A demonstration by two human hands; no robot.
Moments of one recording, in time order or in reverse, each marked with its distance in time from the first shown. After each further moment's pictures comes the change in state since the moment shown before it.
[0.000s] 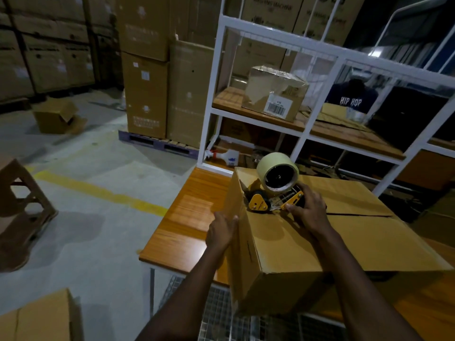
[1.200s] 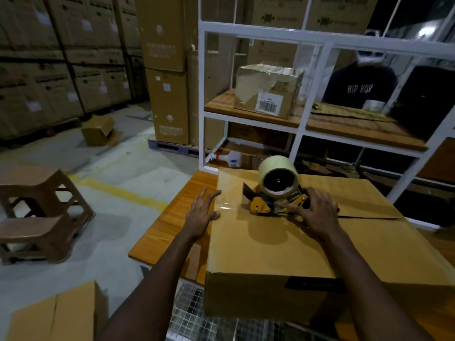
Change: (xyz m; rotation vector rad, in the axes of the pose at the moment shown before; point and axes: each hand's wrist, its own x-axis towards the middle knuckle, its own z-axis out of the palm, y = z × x) left_hand 0.015 0.028 -0.014 0.265 -0.016 0.324; right_hand 0.024 0.094 -0.040 -0.174 -0.007 -0.090
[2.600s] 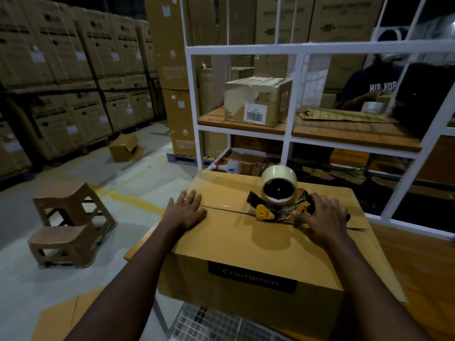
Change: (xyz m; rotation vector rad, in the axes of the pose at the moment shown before) left_hand 0.013 0.072 -0.017 0.890 -0.225 -0.252; right_hand 0.001 0.077 -0.031 -0.076 -0.007 0.056
